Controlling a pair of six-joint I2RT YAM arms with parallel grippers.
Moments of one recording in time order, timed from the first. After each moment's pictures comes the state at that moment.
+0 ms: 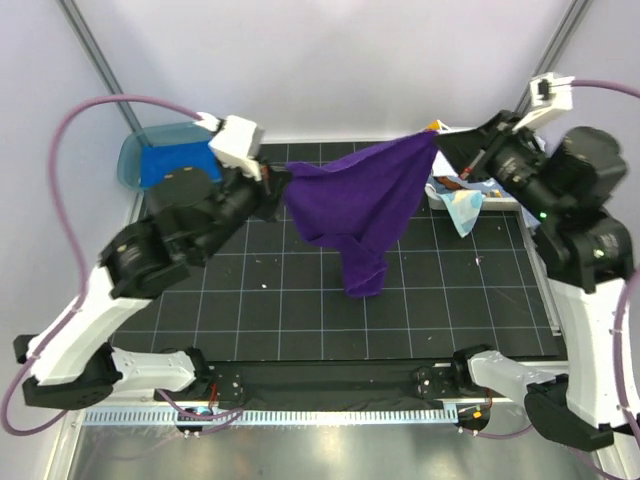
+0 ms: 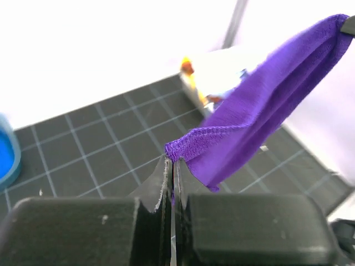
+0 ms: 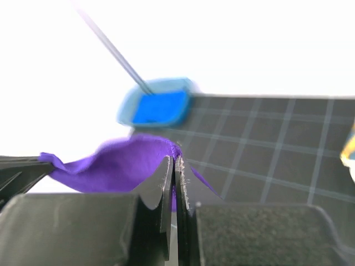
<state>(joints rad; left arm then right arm) -1.01 1.20 1.73 -0.62 -0.46 -0.15 0.25 1.09 1.73 -0.67 -0.24 0.47</state>
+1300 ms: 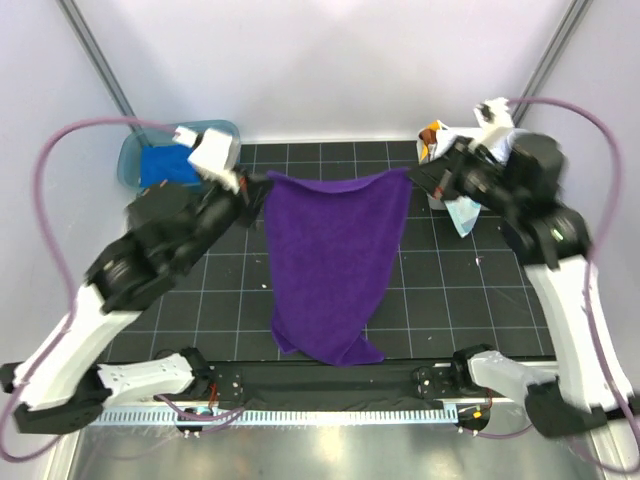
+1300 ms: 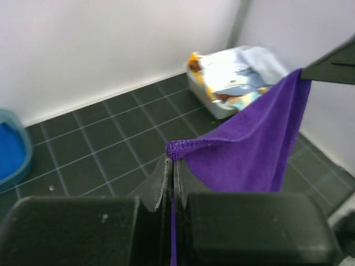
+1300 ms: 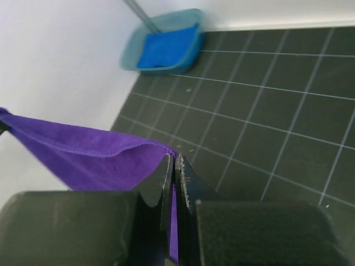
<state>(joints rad) -0.98 0.99 1.57 -0.61 -0.37 -0.13 0.25 1.02 1.56 -0.71 -0.42 0.48</state>
